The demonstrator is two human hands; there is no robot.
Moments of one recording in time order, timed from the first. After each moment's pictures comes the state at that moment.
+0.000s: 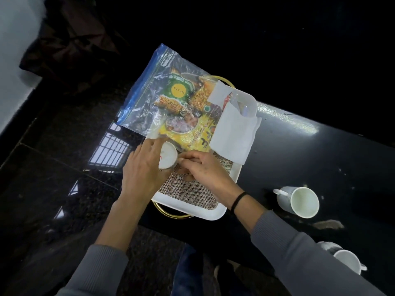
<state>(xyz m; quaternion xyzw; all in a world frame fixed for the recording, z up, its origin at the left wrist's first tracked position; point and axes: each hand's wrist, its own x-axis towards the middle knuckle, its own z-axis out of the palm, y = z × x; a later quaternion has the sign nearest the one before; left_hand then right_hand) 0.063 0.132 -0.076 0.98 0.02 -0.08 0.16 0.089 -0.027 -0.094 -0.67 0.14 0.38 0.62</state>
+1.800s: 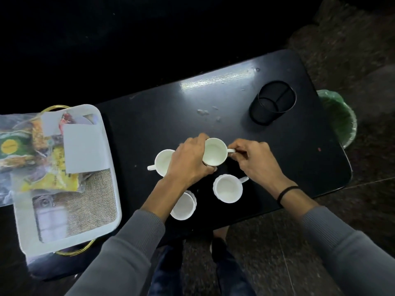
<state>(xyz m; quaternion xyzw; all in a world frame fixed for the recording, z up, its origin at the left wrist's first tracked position) 0.026 -0.242 -0.083 0.90 -0.30 -0.28 0.16 -0.074 -0.402 -0.092 -0.87 0.26 0.07 0.41</state>
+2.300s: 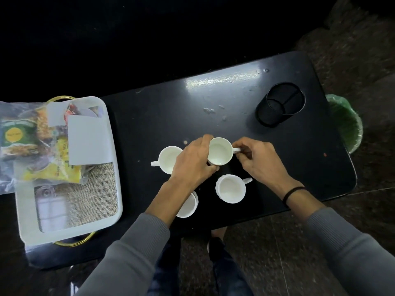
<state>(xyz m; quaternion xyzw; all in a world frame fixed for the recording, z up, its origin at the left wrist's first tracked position) 0.017 -0.239 -0.085 0.90 -0.28 -0.27 0.19 -0.071 -0.406 -0.093 -0.89 0.23 0.09 0.39</state>
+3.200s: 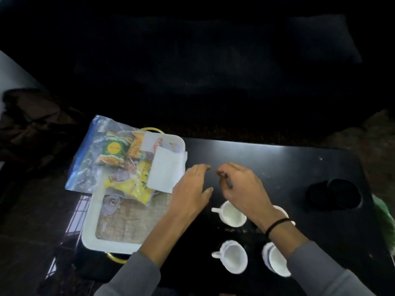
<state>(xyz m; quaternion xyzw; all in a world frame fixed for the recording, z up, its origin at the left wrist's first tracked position) 0.096 -0.094 -0.029 0.94 -0.13 -0.15 0.28 0.074 -0.249 -0.005 -0.97 0.00 0.05 0.25</state>
